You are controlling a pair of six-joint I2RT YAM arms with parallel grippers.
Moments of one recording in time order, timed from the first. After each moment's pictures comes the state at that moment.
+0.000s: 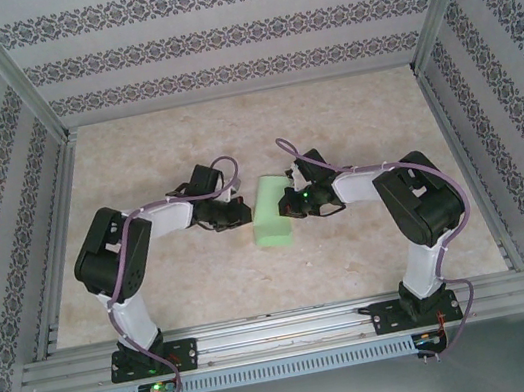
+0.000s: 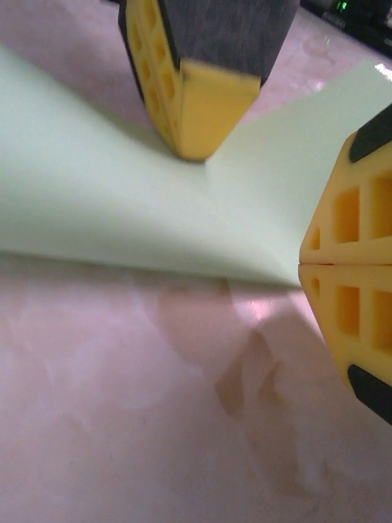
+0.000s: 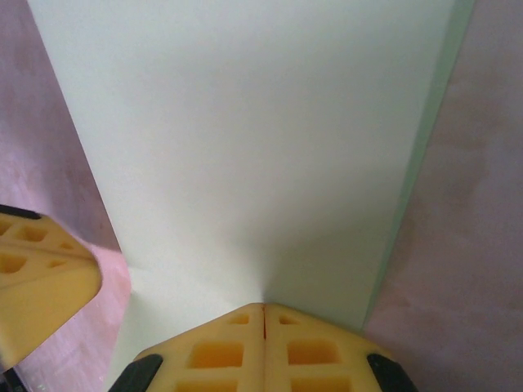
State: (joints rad) left arm -0.43 1.84 1.00 -0.20 0.59 -0.50; right arm 0.45 1.83 0.89 -0.10 -0.51 0.64
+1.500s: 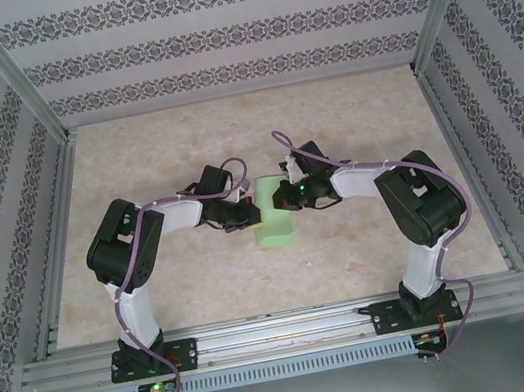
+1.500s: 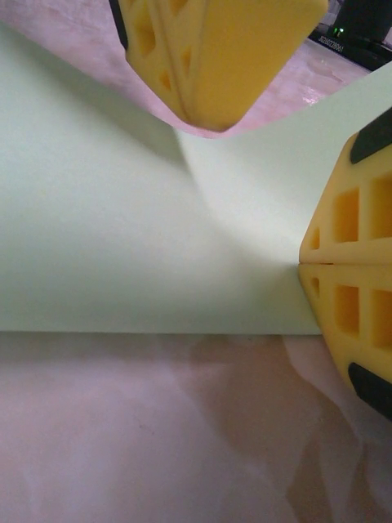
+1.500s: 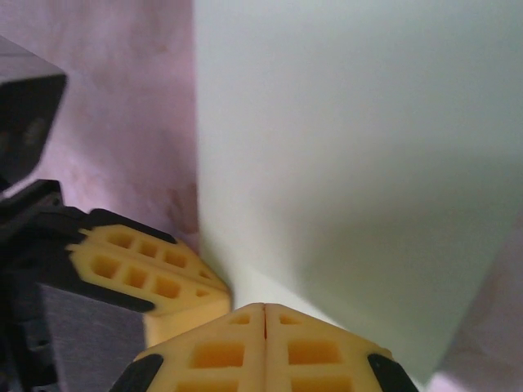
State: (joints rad) left arm -0.47 1.94 1.04 -0.15 0.63 -0.55; right arm 0.45 1.83 0.97 -0.11 -0.57 0.61
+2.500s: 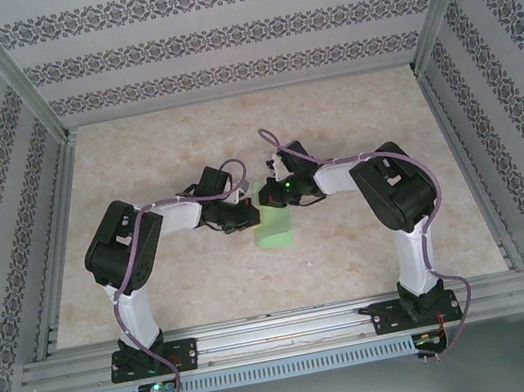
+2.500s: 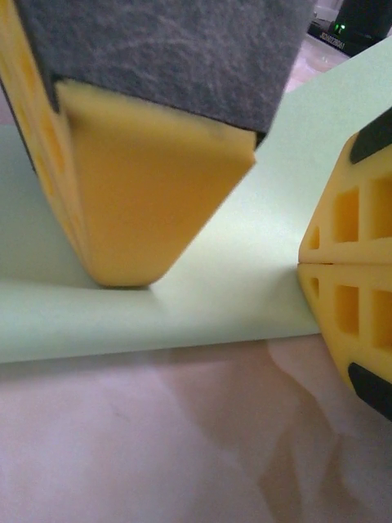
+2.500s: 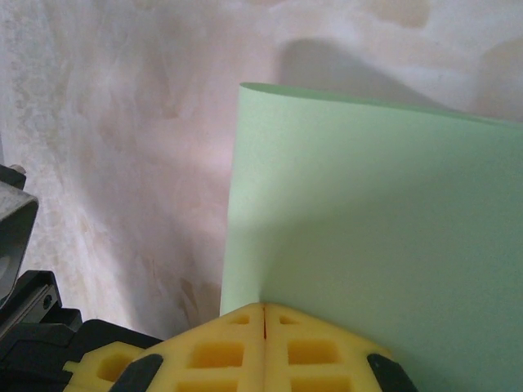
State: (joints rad) left arm -0.47 1.92 1.01 -0.15 0.62 -0.55; right arm 0.48 2.01 1.09 0.00 -0.60 0.68
